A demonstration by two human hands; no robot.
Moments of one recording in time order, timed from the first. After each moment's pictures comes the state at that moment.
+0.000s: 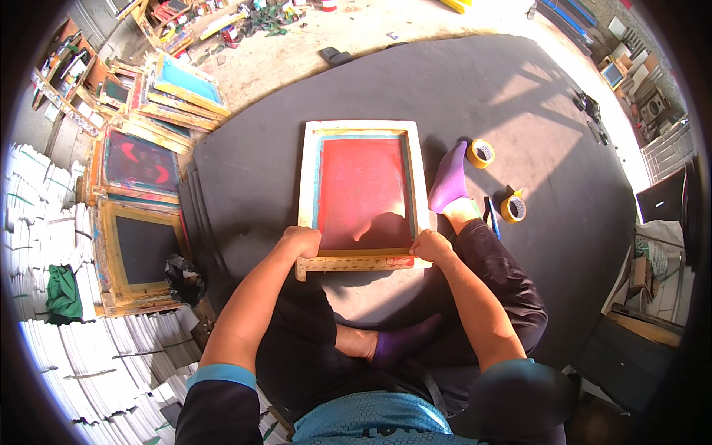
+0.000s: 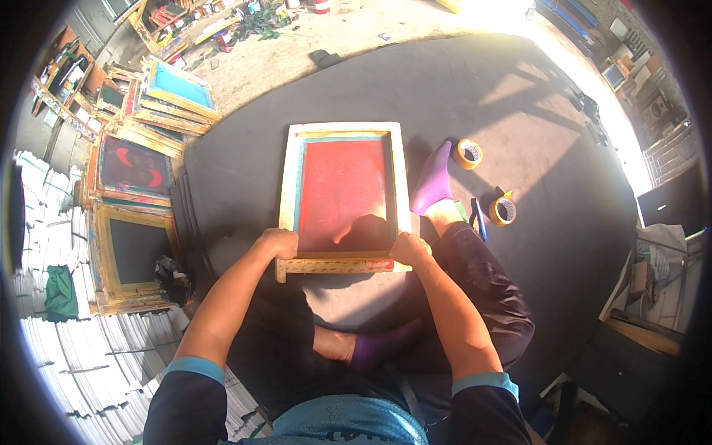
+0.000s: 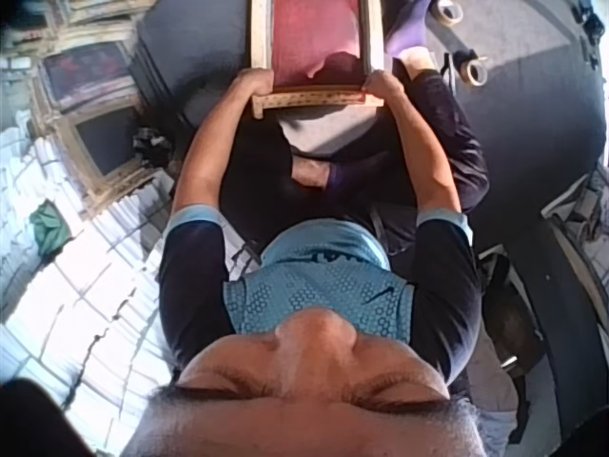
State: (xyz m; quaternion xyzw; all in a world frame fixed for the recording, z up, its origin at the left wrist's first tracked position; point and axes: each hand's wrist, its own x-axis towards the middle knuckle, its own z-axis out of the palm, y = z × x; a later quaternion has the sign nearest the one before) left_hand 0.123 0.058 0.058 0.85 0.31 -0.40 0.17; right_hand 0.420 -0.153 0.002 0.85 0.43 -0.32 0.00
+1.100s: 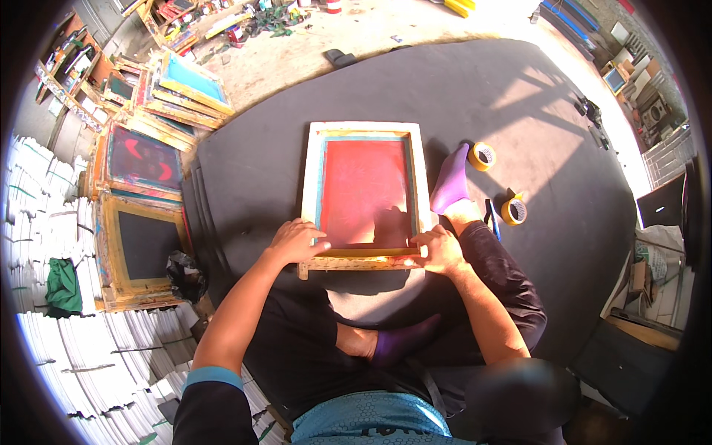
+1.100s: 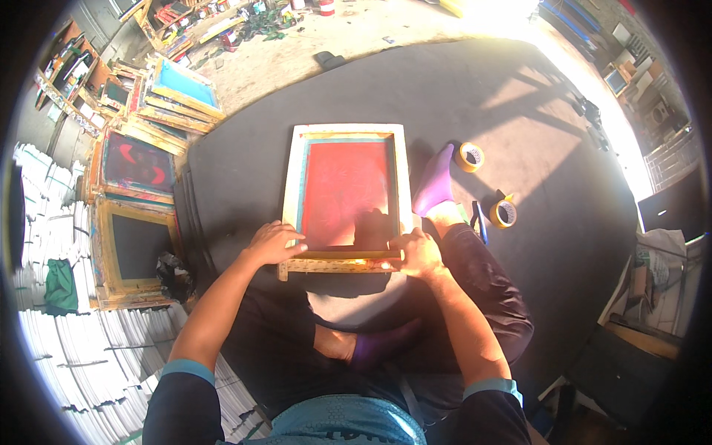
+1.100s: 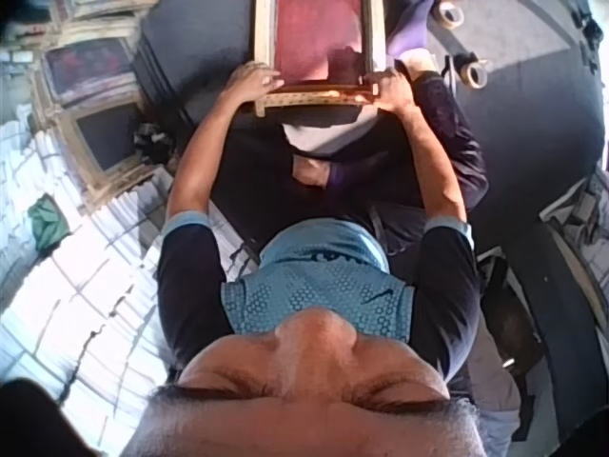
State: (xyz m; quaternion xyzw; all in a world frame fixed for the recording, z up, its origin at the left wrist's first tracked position) left_hand 0.078 0.045 0.075 0.92 0.30 -0.11 0.25; right_hand 0.412 -0.183 0.068 0.73 0.65 -0.18 -0.10
